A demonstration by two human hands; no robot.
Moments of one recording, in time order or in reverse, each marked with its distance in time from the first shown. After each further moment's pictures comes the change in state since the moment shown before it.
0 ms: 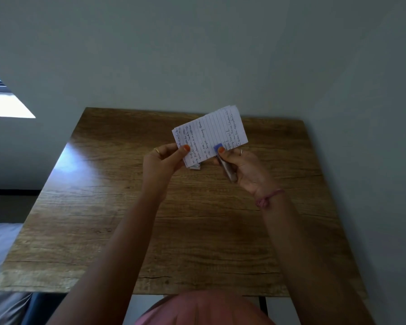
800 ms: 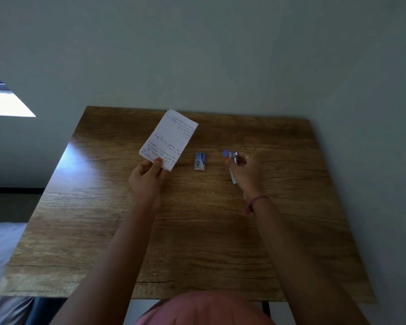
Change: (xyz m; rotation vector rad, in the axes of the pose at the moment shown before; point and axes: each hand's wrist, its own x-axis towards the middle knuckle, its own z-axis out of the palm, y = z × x) left_hand 0.010 -0.030 -0.036 -0.241 0.420 -0.151; right_hand 0.049 0.052 -0.013 -0.577 0.544 -0.303
